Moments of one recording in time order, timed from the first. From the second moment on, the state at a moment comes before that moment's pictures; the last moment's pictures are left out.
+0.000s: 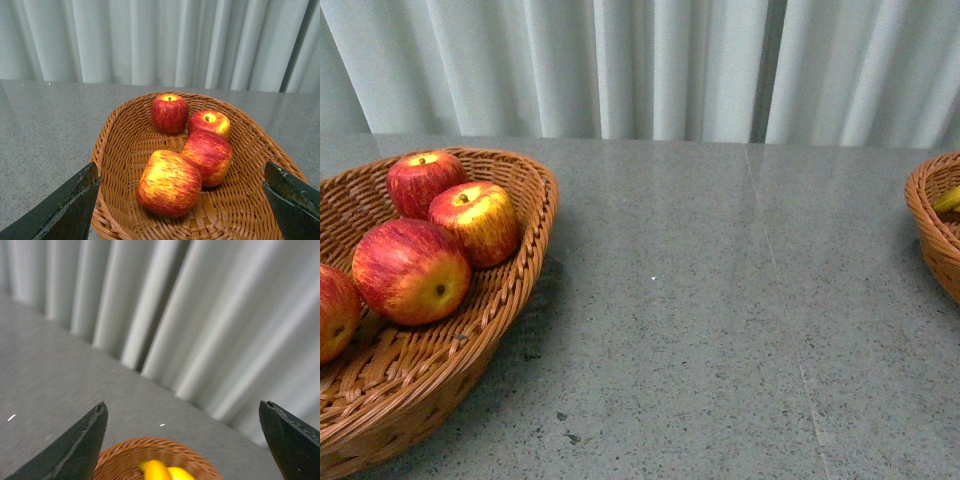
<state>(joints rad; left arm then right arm) 0.00 0.01 0.01 0.00 0.00 -0.01 -0.27 1.23 0.86 0.29 -0.60 -0.40</state>
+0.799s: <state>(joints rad) 0.00 0.01 0.01 0.00 0.00 -0.01 0.00 0.39 0.22 0.15 0.00 -0.01</state>
